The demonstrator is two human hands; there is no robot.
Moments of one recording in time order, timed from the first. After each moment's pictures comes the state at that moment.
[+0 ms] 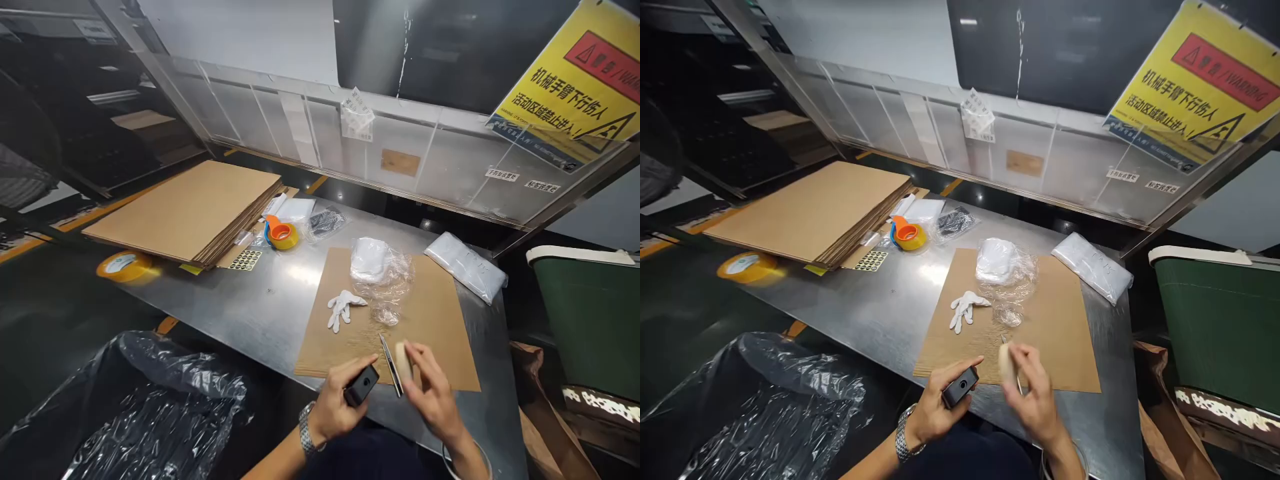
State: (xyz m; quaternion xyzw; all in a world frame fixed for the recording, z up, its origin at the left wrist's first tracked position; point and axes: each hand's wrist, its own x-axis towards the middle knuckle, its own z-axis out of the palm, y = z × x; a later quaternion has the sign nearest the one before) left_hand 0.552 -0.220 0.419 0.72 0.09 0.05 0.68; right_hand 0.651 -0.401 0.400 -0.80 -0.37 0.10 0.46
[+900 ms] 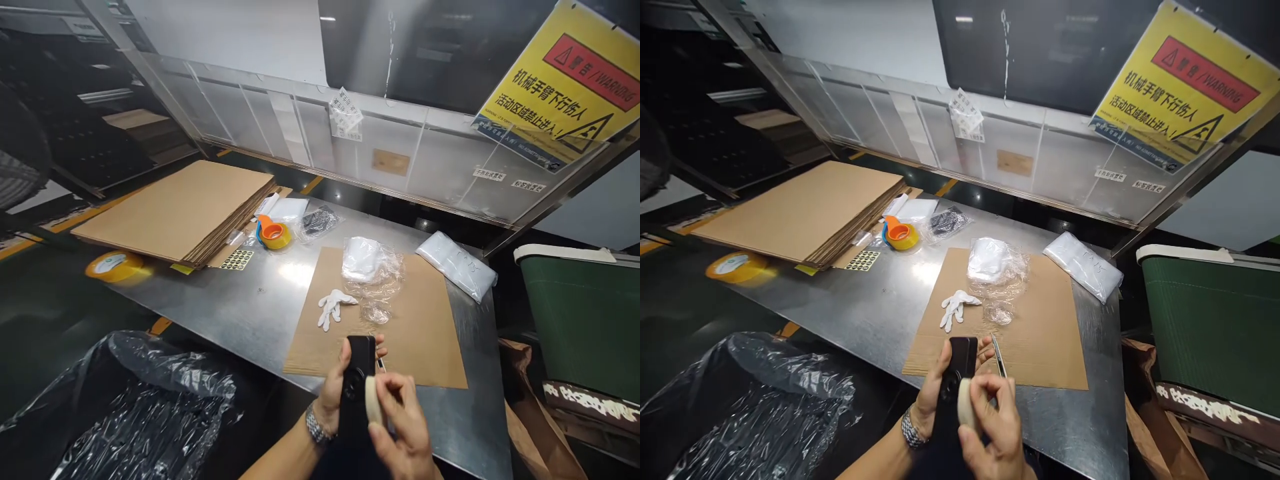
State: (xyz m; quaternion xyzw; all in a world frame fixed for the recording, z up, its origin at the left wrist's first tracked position) left_hand 0.585 -0.259 0.431 0.19 0.19 -0.09 0.96; right_hand 0.599 -0.398 0.434 -0.71 -0.42 0.02 0.57
